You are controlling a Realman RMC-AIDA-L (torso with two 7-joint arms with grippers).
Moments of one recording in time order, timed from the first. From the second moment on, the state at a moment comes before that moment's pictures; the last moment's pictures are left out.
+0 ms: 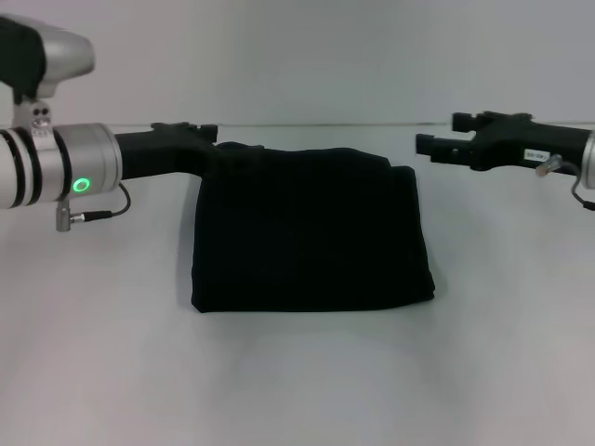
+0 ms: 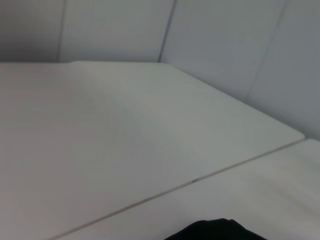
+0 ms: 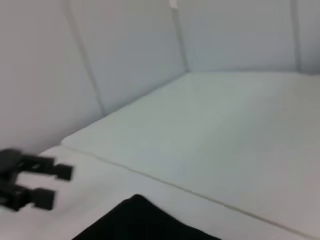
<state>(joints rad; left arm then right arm) -0.68 -2.14 0.76 0.84 2.10 1.11 -1.80 0.70 2.01 -0.80 -0.60 -1.88 -1.09 1.61</state>
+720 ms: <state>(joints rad) -0.72 -2.10 0.80 0.88 2.31 1.35 -1.61 0.76 2.02 -0.96 -0.76 -2.07 -1.23 1.64</state>
